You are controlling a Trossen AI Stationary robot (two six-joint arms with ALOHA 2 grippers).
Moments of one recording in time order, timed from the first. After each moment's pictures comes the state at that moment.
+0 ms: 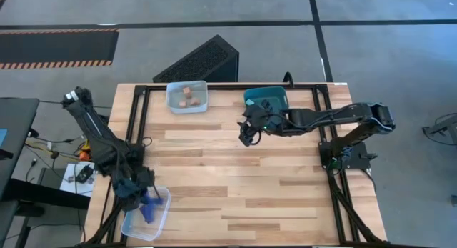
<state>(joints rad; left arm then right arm) -0.93 0.84 0.60 -0.70 0.03 -1.17 -0.01 1.48 1.20 -0.39 0.46 0.36</state>
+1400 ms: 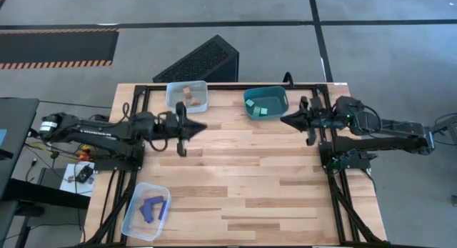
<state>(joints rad) -0.02 0.96 0.59 0.45 -0.11 -0.03 -0.18 0.62 0.65 -0.01 -0.14 0.32</state>
